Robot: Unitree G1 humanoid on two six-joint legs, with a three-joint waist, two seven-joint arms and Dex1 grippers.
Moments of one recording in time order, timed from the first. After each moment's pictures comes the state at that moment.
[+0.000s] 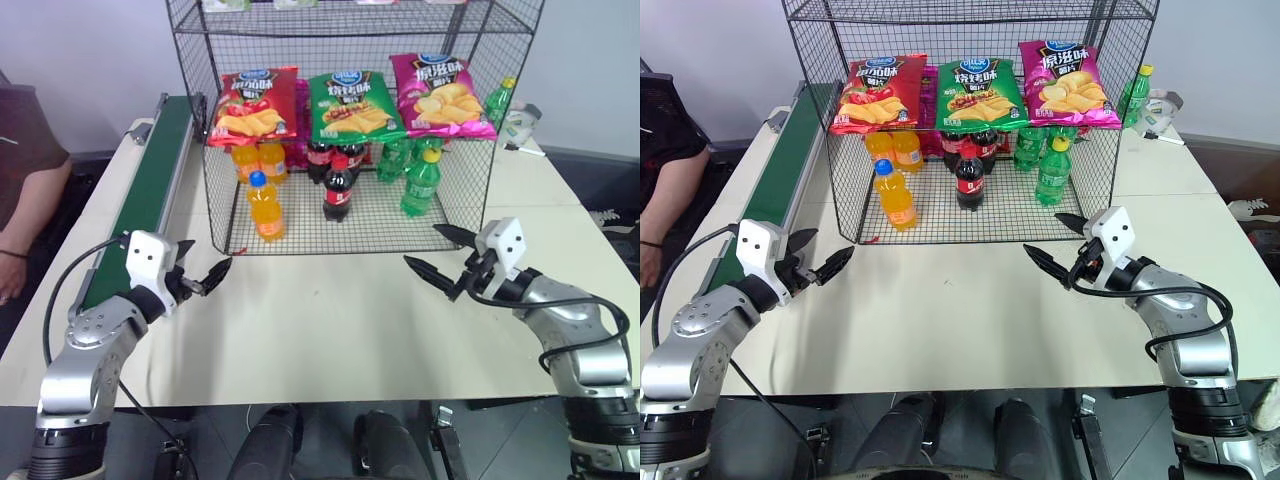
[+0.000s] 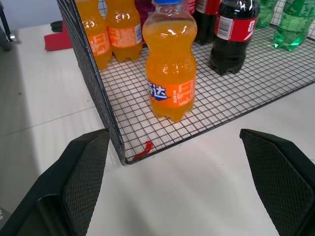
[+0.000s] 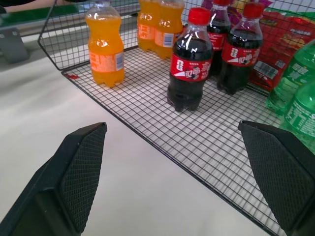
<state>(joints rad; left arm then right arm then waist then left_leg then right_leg) -0.05 0.54 0.25 -0.28 -0.42 0.45 -0.54 -0.17 -0.61 -0.16 -0.13 0.39 0.24 0.80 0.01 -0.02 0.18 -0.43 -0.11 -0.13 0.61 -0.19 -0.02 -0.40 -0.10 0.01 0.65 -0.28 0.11</state>
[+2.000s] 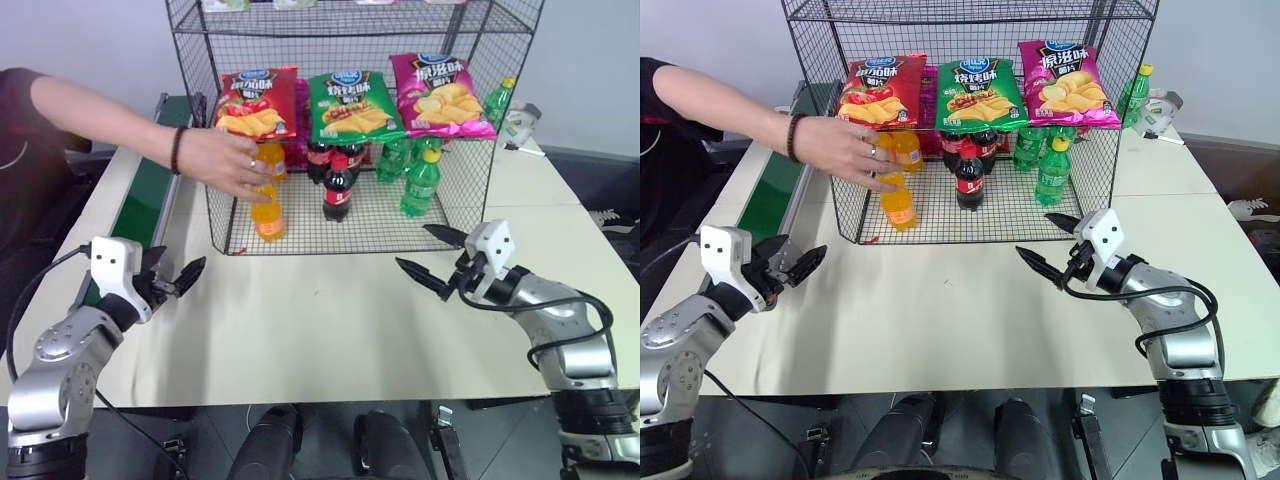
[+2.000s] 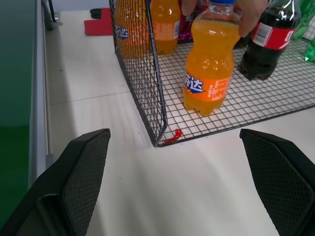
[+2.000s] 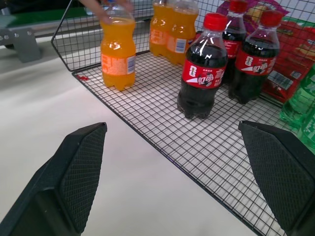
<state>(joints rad) 0.00 0.54 0.39 -0.29 -0.53 0.51 -0.49 -0.21 -0.58 -0.10 -0.08 0.38 0.17 0.83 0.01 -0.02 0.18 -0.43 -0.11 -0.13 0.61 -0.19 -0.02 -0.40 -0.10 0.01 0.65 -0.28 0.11</state>
